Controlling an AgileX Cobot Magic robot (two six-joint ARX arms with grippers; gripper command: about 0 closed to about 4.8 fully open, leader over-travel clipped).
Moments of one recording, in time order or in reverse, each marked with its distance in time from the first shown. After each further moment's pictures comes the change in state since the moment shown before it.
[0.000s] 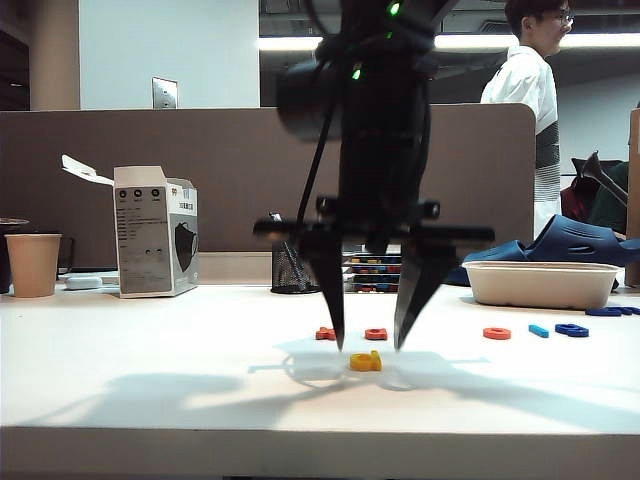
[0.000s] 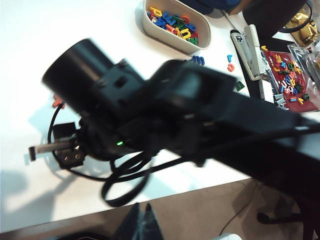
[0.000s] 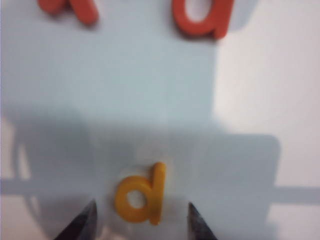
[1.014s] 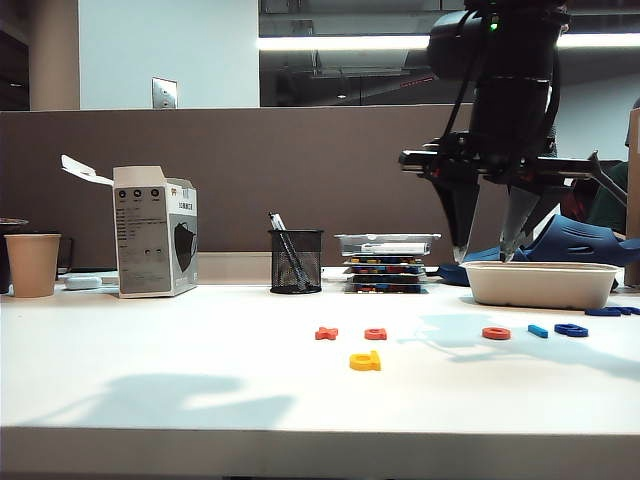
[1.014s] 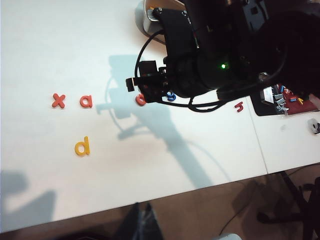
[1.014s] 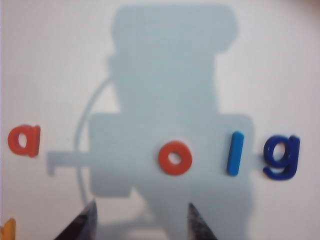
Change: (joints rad) left arm 0.000 0.000 0.000 0.000 0.000 0.000; right arm -0.329 -0.148 0.004 0.019 -0.007 -0.384
